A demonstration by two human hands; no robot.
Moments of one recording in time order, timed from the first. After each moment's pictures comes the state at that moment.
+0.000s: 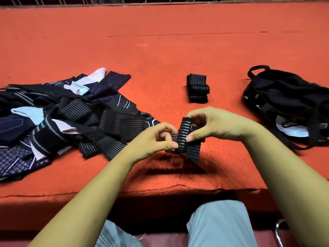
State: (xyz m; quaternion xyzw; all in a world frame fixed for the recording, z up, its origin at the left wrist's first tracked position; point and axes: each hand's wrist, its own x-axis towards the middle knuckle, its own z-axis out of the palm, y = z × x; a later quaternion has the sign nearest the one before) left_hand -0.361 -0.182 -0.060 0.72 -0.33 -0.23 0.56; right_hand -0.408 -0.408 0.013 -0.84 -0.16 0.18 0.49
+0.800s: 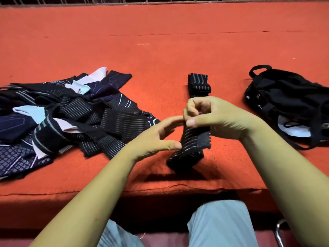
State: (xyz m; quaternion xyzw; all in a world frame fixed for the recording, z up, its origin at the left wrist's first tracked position) left_hand -0.366 -0.189 -0.047 0.66 -0.35 -0.26 0.61; right_hand -0.405 -0.398 0.018 -0.67 -0.19 0.18 0.70
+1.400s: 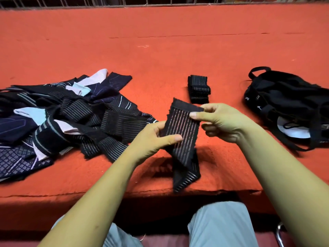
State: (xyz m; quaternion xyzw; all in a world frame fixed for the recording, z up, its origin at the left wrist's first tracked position) left_hand -0.379 -0.189 -0.041 0.67 -0.26 -0.19 0.67; right_hand -0.403 -0.408 0.008 -0.69 0.07 0.13 0.71
